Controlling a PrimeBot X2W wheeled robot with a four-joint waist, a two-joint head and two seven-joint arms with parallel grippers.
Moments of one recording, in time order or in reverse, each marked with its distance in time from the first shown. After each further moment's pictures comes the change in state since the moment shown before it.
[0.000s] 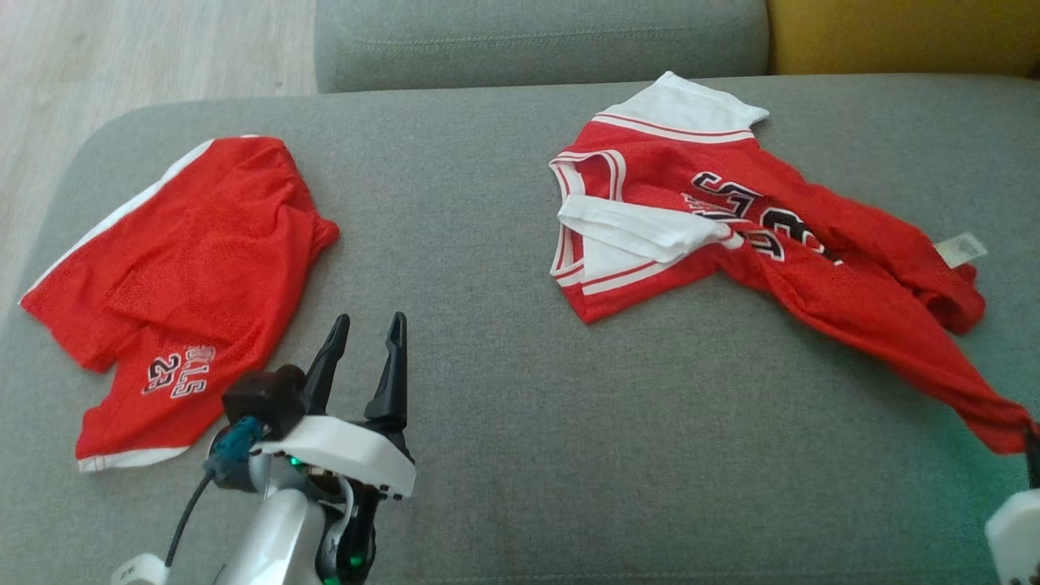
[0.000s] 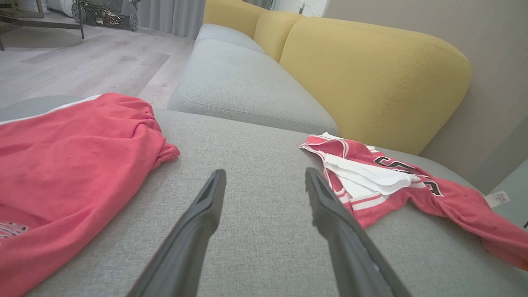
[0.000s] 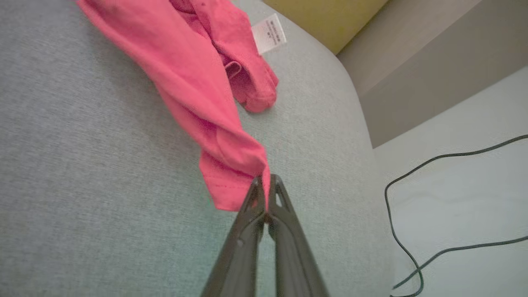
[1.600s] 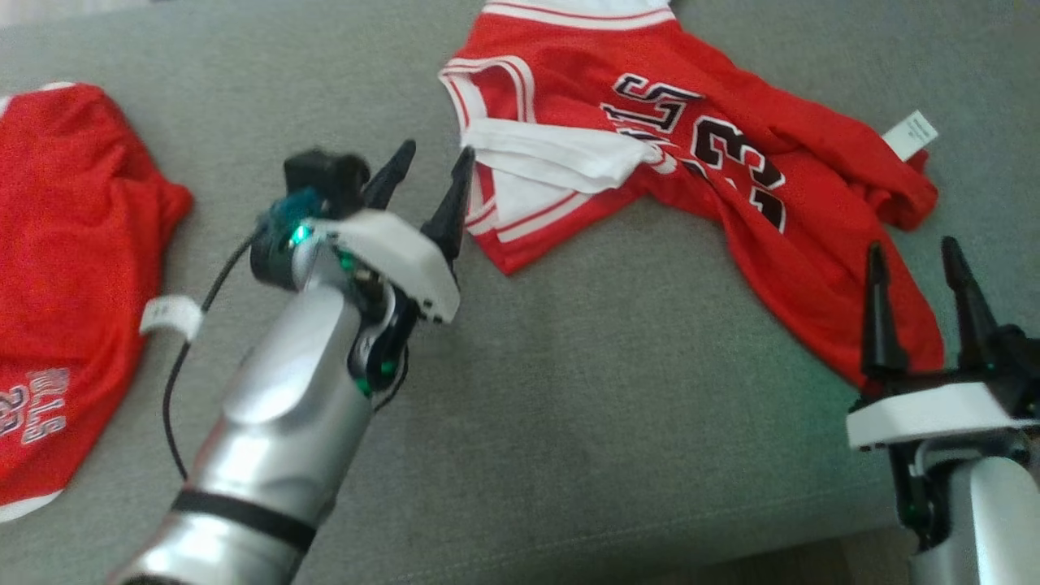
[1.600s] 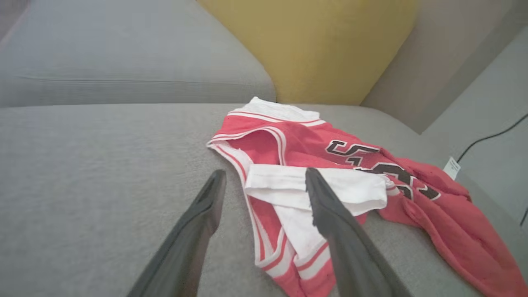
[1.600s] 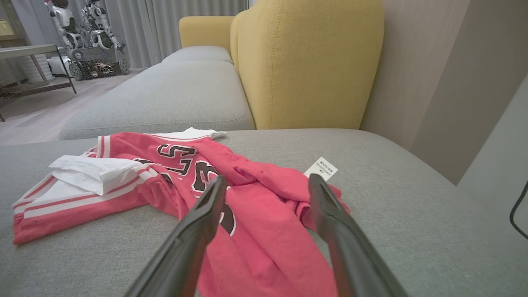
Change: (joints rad) left arm -0.477 -0.005 -0.189 0.273 -0.136 -0.031 0.118; right arm -0.242 0.234 0.122 -0.057 0.307 0.000 -0.347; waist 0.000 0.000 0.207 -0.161
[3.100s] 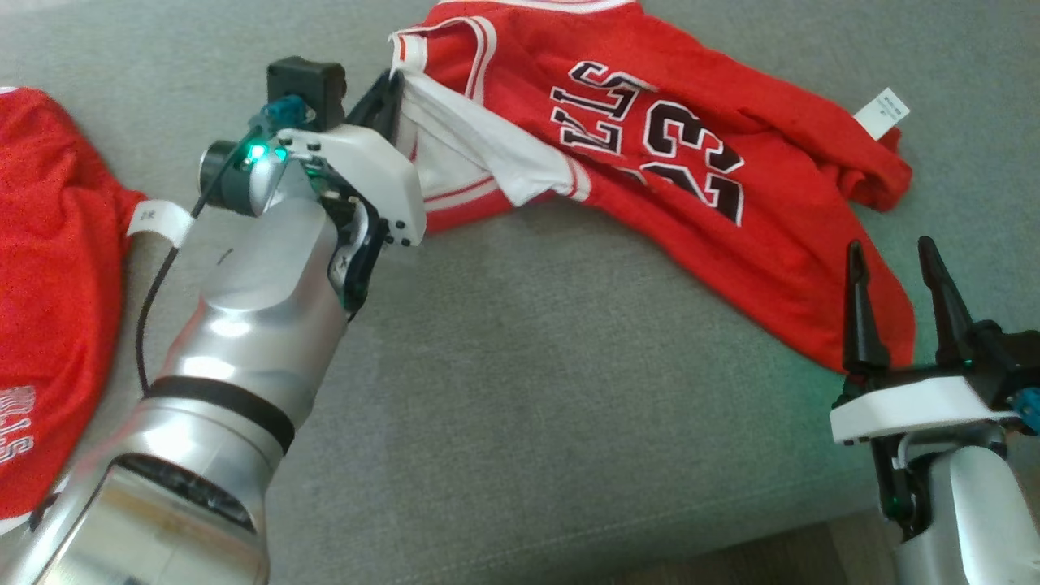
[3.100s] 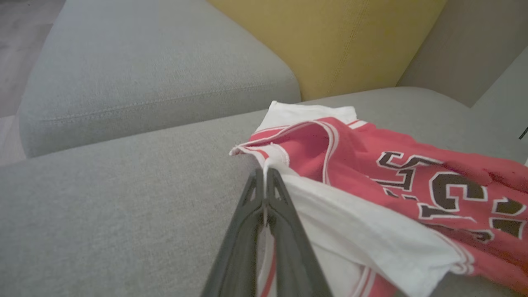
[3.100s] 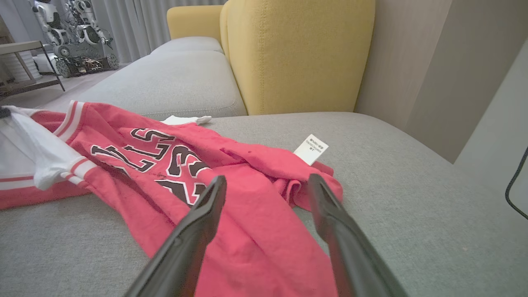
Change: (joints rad) left arm -0.349 0.000 -0.208 0.467 -0.079 0.027 -0.104; right arm -0.049 0.000 0.035 0.106 0.022 0.000 -0.057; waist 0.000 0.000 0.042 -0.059
